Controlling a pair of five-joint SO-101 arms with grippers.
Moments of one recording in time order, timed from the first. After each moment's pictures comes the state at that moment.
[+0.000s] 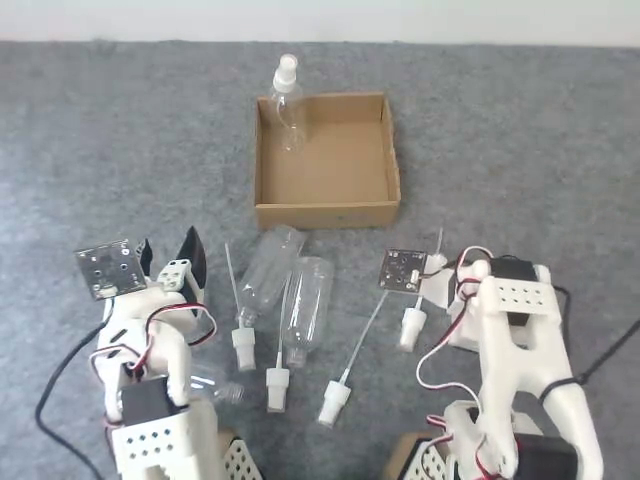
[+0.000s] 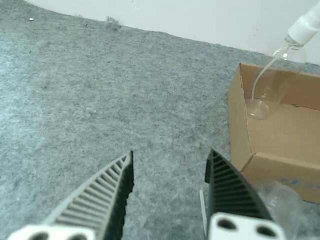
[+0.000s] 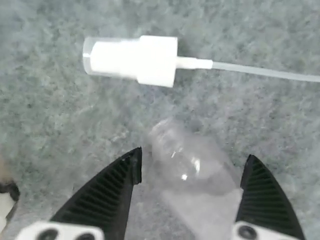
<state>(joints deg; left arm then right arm) -18.9 -95.8 92.9 42.5 9.5 1.6 -25.8 57.1 63.2 77.9</state>
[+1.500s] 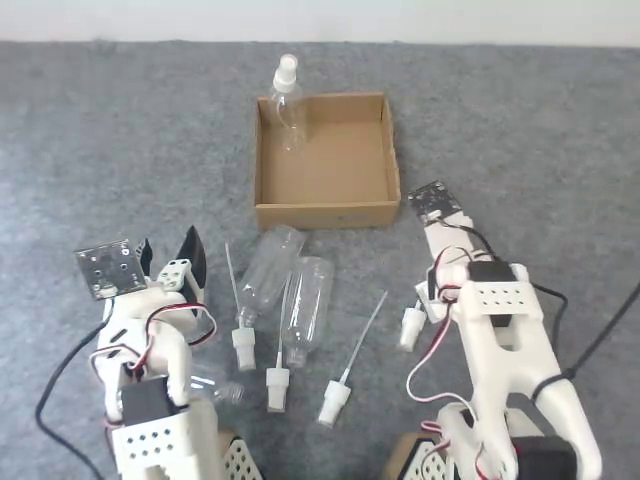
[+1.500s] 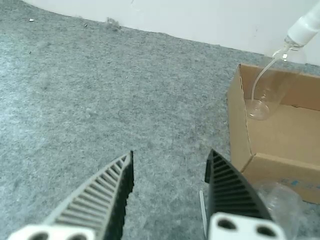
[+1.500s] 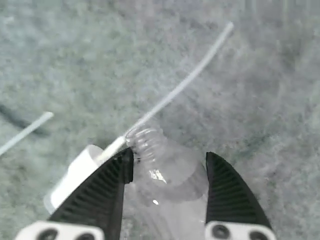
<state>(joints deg) -18.9 -95.8 92.9 42.3 9.5 -6.5 -26.2 57.2 50.6 23.1</state>
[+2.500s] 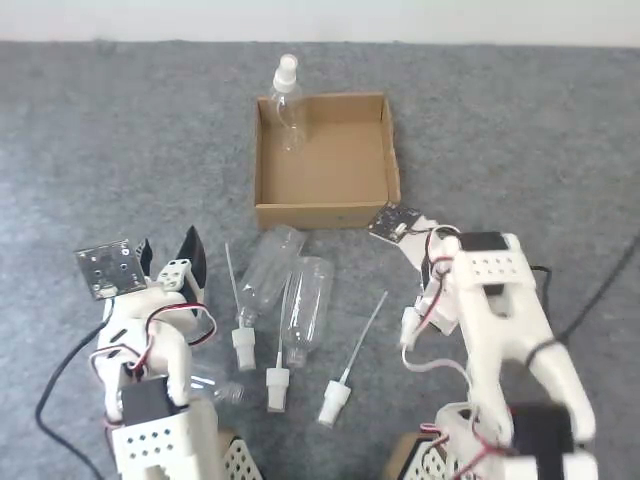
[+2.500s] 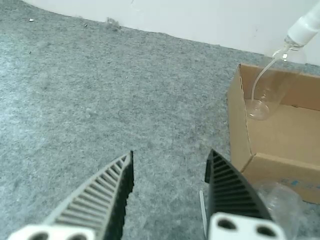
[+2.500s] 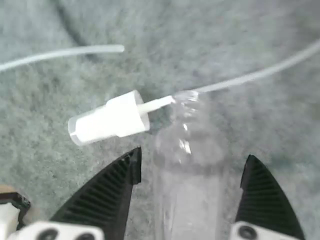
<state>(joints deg) -18.9 -95.8 92.9 42.3 9.5 -7.4 -13.3 44.5 67.6 48.1</state>
